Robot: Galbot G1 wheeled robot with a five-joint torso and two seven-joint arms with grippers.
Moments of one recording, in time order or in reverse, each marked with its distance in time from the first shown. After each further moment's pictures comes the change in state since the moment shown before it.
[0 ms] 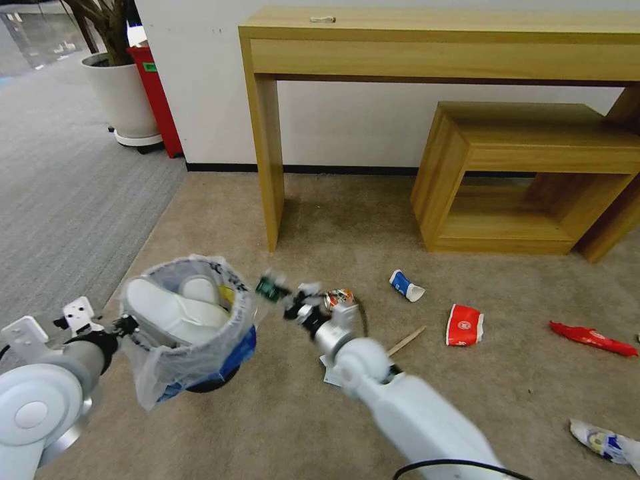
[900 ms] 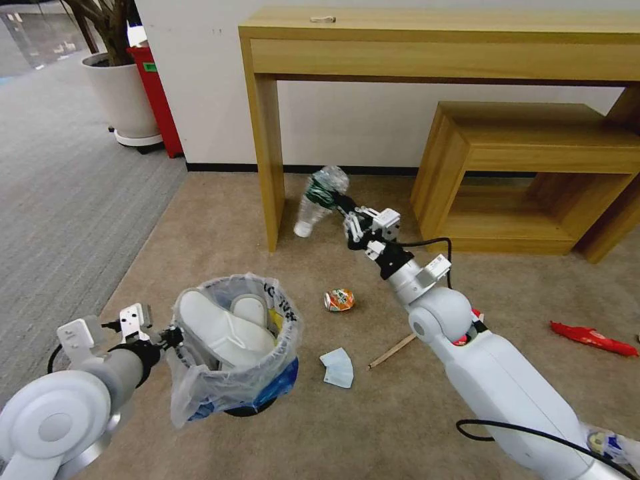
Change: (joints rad) left arm 0.033 0.076 0.136 -0.041 -0.070 0.000 0.037; right arm 0.085 -0.112 0.121 0.110 -0.155 0.311 -0.241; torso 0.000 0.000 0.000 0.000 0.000
